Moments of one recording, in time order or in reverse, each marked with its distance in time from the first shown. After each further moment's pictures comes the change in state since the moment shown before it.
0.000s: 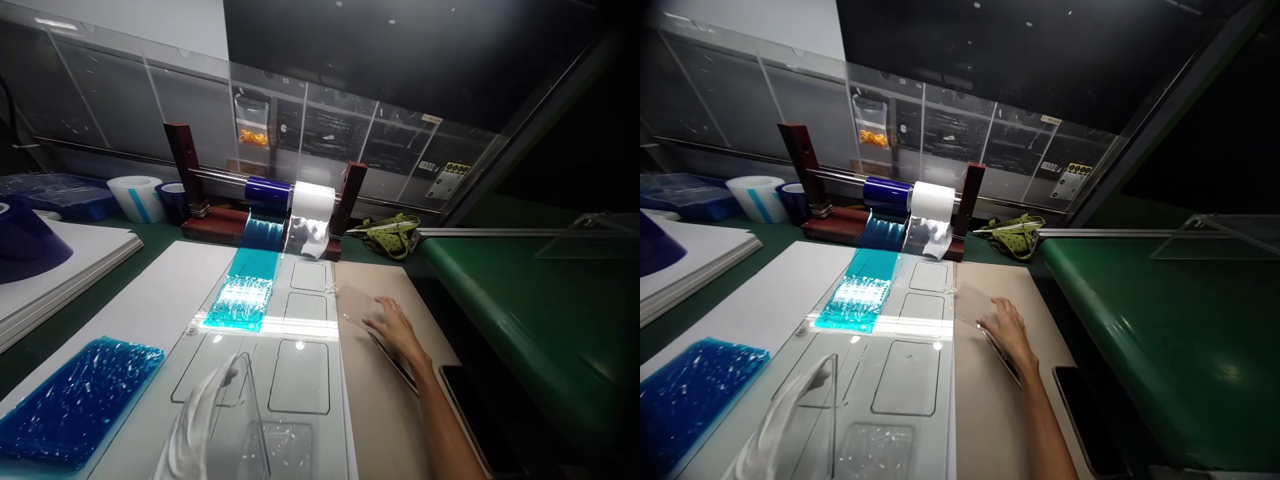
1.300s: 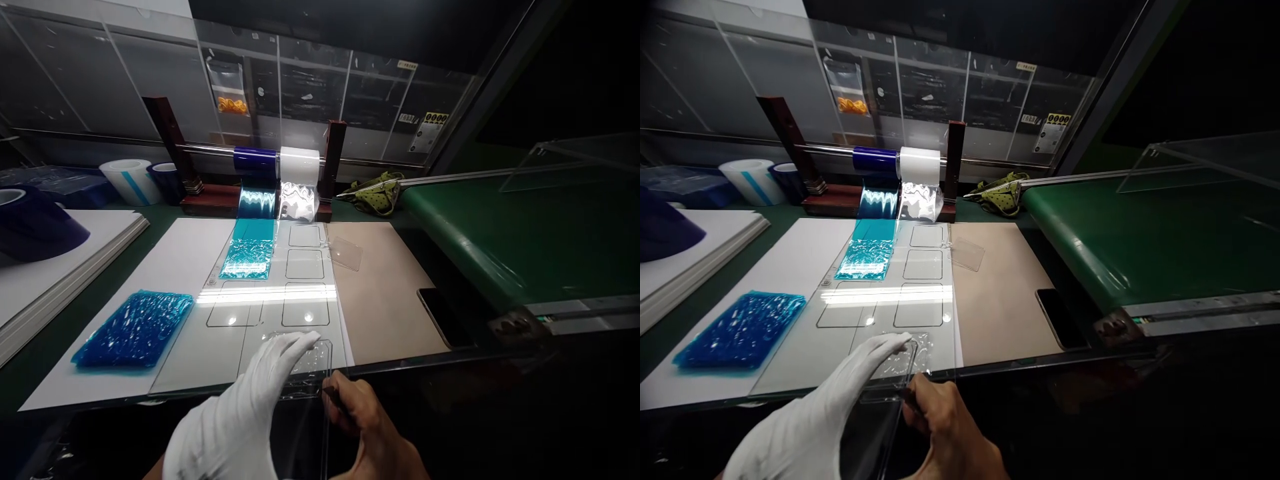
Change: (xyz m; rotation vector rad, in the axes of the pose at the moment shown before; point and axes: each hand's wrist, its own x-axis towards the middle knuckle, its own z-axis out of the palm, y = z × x) left_hand -0.026 0.061 -0.044 -0.178 -0.748 0.248; right_hand -0.261 -0.151 -0.004 0.885 -0.295 -0.100
